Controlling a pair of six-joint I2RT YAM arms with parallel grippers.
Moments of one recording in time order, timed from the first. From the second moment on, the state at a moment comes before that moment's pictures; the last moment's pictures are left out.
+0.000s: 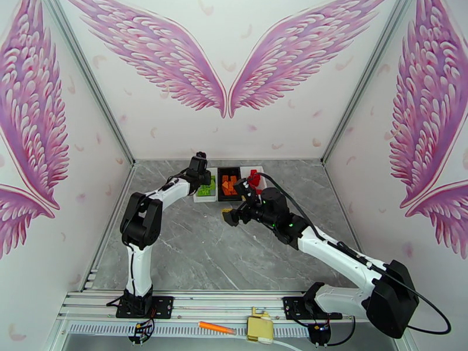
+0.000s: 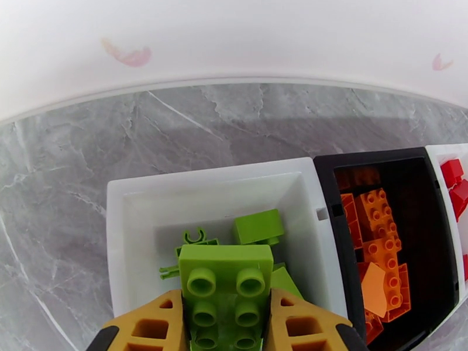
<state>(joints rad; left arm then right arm) -0.38 2.11 1.58 -0.19 -0.15 -0.25 0.66 1.24 0.89 0.02 -0.23 0.01</state>
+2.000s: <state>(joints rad) -0.05 1.41 0.28 0.81 -0.23 0.04 0.12 1.37 0.40 0.66 0.12 -0.03</state>
